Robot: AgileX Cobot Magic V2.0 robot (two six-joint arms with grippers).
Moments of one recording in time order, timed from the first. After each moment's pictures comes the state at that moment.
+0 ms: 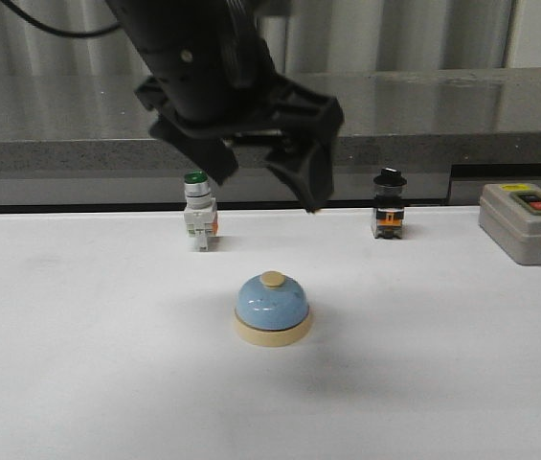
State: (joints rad) left arm -0.72 1.76 -1.34 0.04 0.61 -0.01; right arm 0.08 -0.01 0.03 0.03 0.13 -0.03
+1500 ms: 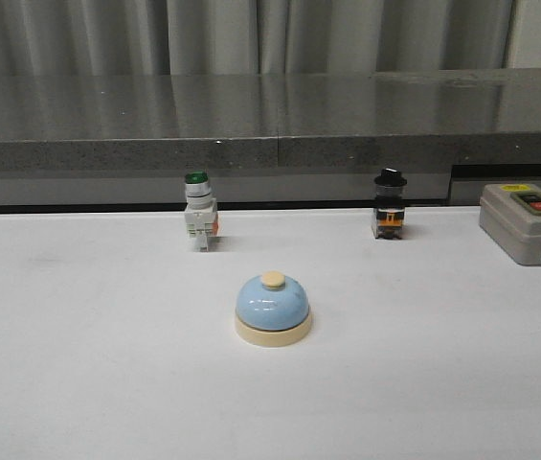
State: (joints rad) left arm -0.18 0.49 -0.56 0.01 0.40 -0.10; right arm 0.08 -0.01 0.03 0.03 0.13 -0.03
